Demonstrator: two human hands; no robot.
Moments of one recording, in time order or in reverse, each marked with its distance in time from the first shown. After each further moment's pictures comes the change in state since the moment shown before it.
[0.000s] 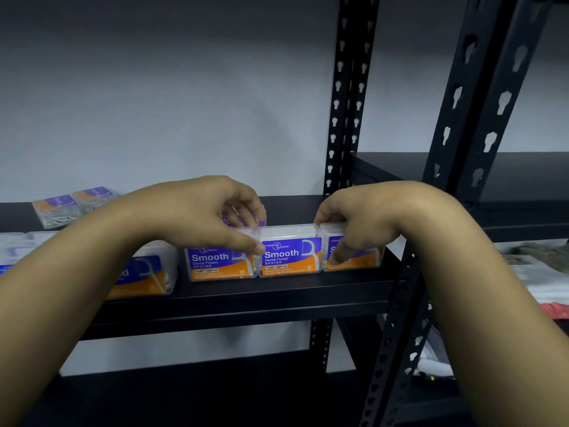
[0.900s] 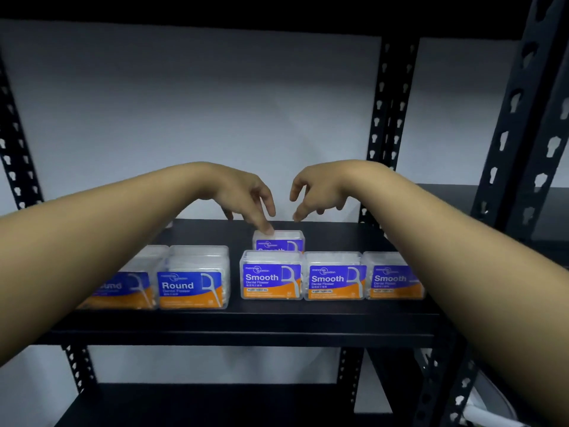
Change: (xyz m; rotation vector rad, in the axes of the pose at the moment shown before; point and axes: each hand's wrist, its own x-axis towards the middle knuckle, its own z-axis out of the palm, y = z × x) left_hand 0.048 -0.045 -0.066 0.155 -0.181 -0.240; right_hand 0.102 -0.068 -0.060 0.083 0.093 -0.134
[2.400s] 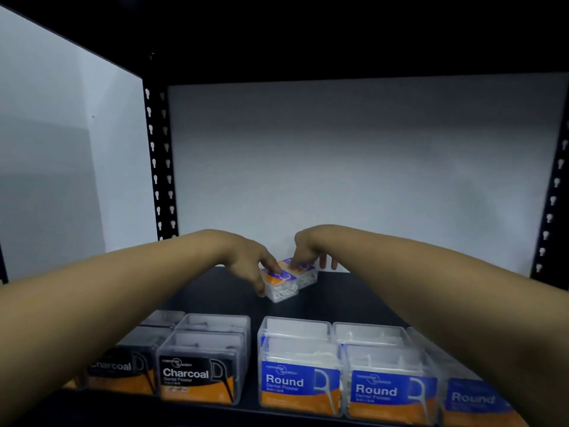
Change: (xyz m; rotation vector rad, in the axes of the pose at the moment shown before) left_hand -0.060 -0.312 -0.035 0.285 -0.016 -0.179; right_hand 0.235 -0.283 0.048 0.018 -0.145 0.126
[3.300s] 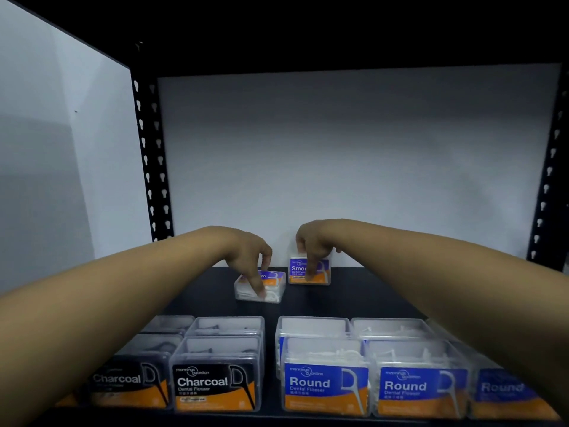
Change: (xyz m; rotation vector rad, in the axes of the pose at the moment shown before) left_hand 0.020 -0.022 -0.001 0.082 0.018 0.021; right_hand -0.003 -0.001 -0.005 -0.266 0.096 -0.060
